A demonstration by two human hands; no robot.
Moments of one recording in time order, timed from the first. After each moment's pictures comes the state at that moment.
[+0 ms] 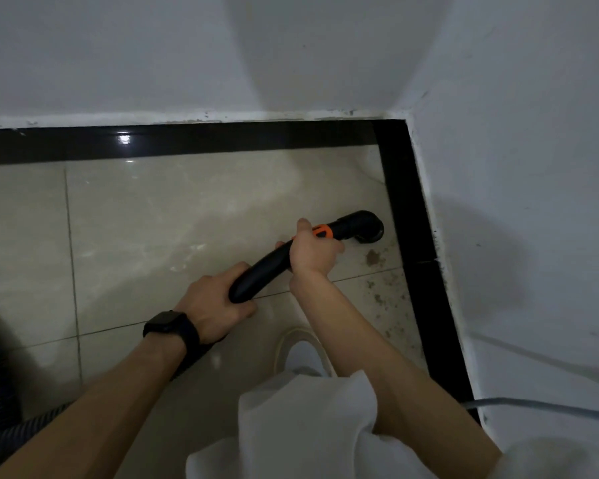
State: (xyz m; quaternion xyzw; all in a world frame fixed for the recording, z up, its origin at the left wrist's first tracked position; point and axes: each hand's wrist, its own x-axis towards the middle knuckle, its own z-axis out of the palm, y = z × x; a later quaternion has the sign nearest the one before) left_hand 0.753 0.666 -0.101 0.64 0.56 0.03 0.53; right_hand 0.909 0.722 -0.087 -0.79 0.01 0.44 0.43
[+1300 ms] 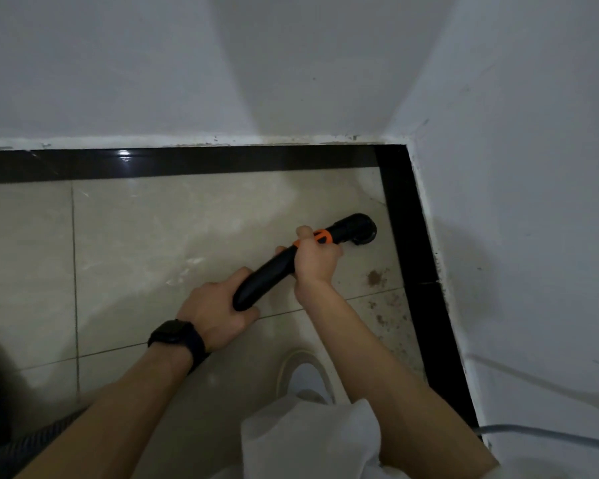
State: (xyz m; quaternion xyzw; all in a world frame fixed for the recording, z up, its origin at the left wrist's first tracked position) left_hand 0.752 0.684 -0.100 0.66 0.57 0.03 0.48; right_hand 0.911 0.741 -0.087 -0.75 -0.01 0.48 0.46
